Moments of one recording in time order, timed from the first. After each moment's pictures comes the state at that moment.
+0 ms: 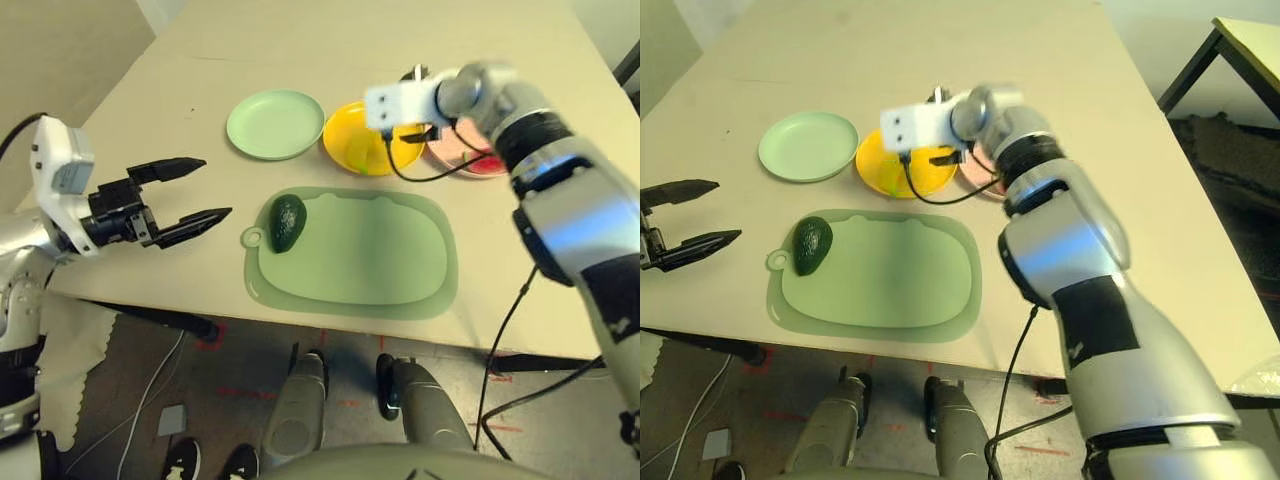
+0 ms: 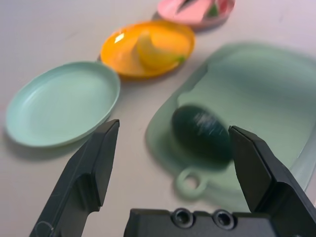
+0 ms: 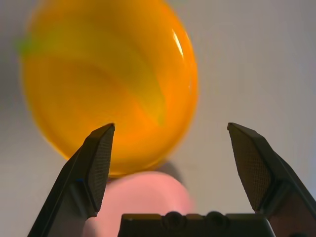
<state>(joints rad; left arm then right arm) -0.28 1.05 0.34 0.08 -0.46 0.10 -1.26 -1.56 -0.42 0.26 1.33 -0.36 -0.30 1.05</state>
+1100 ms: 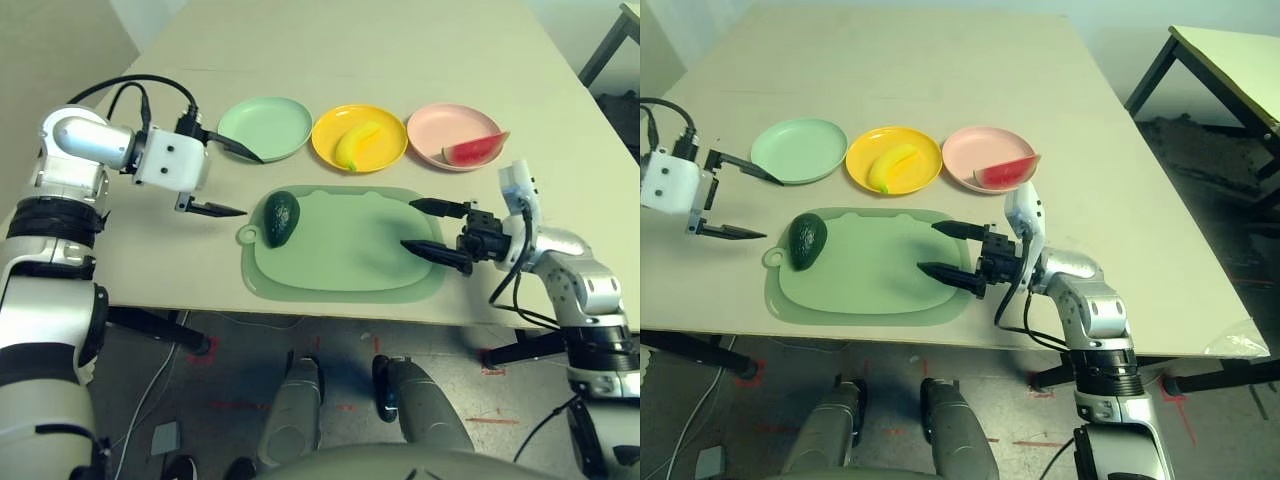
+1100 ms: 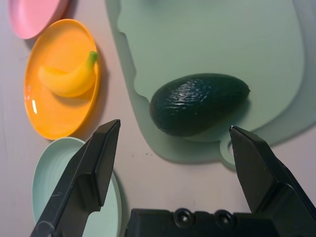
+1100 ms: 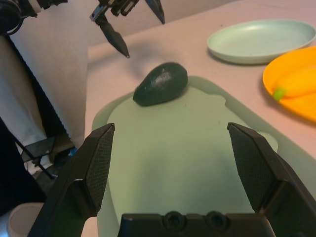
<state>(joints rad) -1.07 0.94 -0.40 0.87 -0.20 -0.82 -1.60 -0.37 -0.44 -0.06 -0.06 0.49 0.43 1.16</state>
